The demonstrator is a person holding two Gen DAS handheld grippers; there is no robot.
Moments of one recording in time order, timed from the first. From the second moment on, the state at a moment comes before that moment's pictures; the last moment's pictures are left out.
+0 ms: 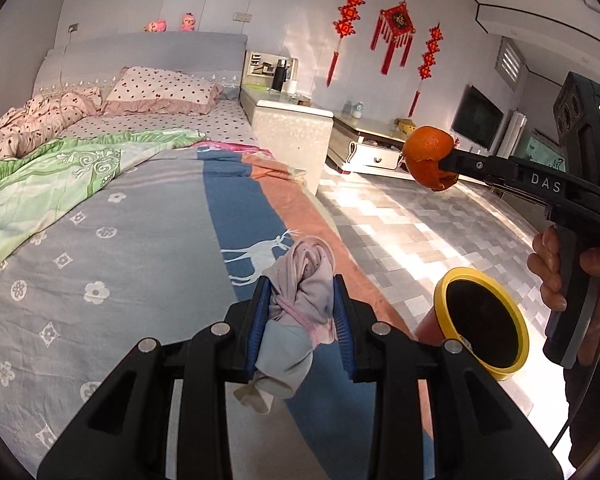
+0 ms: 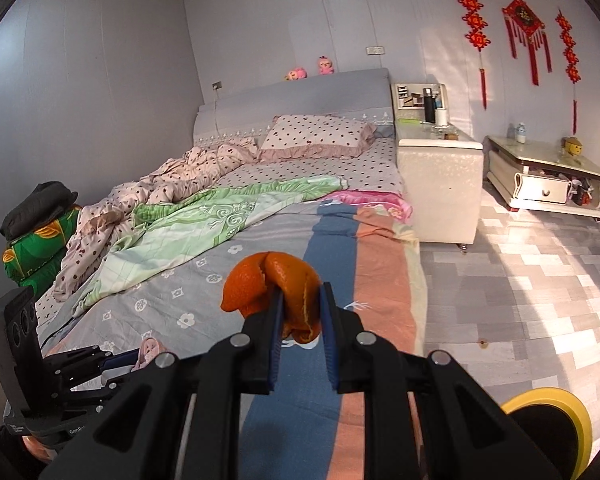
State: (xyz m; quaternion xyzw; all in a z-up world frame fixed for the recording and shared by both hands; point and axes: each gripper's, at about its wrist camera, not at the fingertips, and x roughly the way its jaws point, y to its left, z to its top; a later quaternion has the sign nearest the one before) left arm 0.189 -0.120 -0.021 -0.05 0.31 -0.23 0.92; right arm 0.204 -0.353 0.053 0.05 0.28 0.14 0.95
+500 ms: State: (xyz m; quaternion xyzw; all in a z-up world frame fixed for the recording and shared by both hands) left arm 0.187 -0.254 0.026 -0.02 0.30 -0.31 0.90; right arm 0.132 -0.515 0.073 0.11 0.24 0.02 0.96
